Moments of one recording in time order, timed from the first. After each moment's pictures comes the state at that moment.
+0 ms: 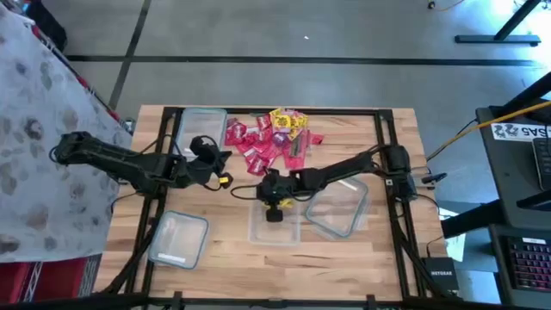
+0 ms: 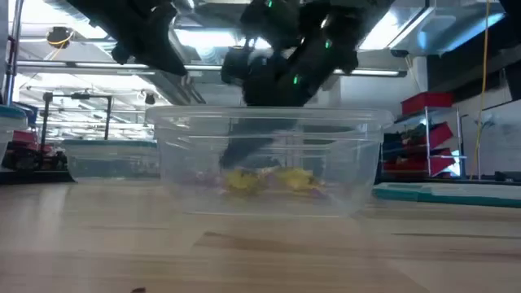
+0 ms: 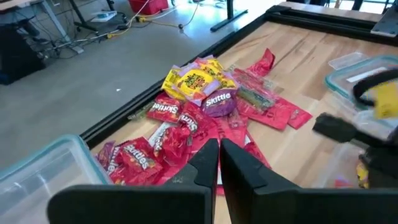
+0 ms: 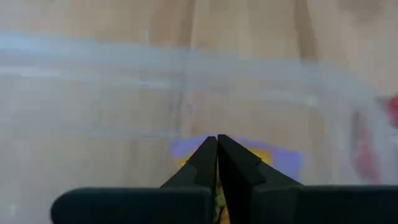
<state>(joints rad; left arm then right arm) -0.17 1.03 0.70 -0.30 -0.87 -0.39 0.08 2.00 1.29 -0.10 0.02 -0.04</state>
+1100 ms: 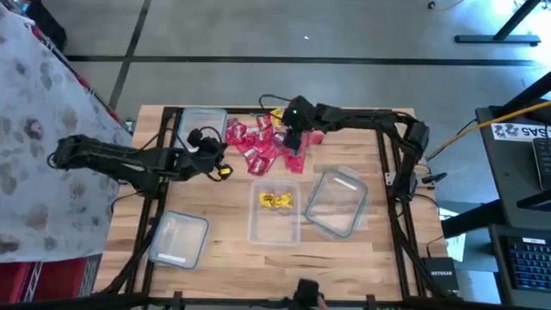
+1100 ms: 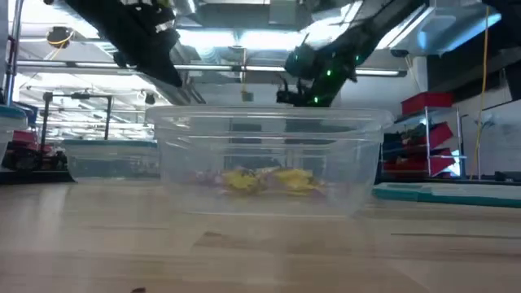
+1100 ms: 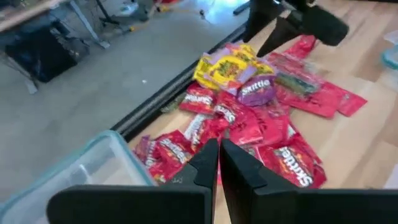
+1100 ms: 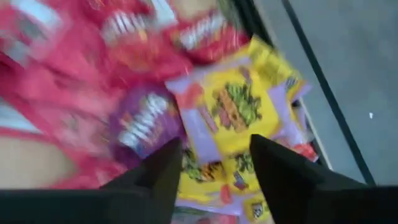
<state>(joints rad) -0.03 1.03 0.69 -0.35 -0.80 -0.29 -0.51 1.91 1.28 -0.31 0.09 -0.31</state>
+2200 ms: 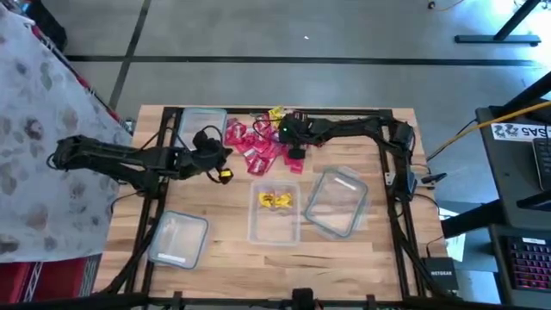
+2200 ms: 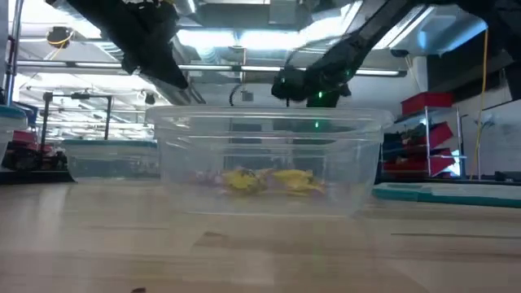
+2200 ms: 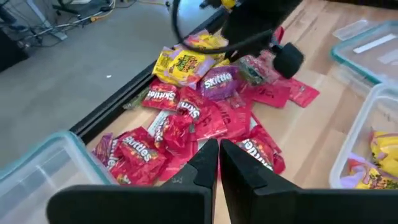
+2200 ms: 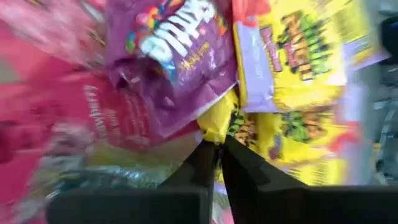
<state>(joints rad) -0.02 1.03 0.69 -0.32 -0.69 -0.28 -0.38 1.96 1.28 -0.38 0.39 -0.49</state>
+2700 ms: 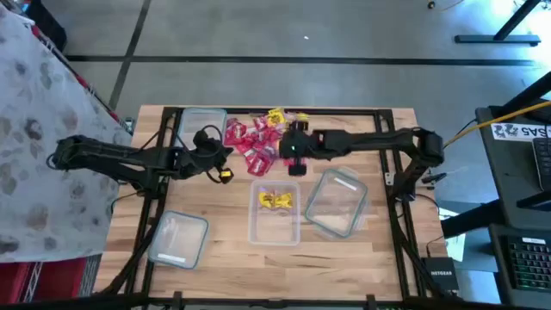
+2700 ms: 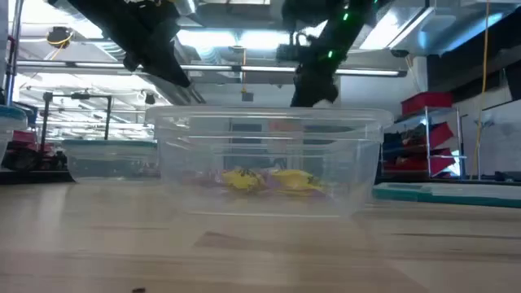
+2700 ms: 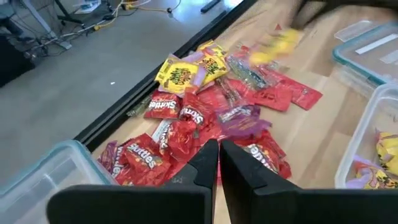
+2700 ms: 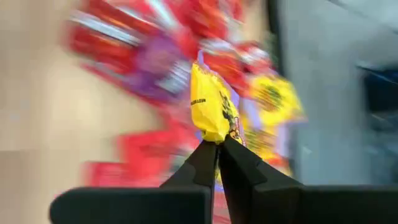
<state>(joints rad) -0.02 1.03 0.69 -0.30 -0.70 -0.23 -0.12 1.71 1.28 -0.53 0.27 -0.29</state>
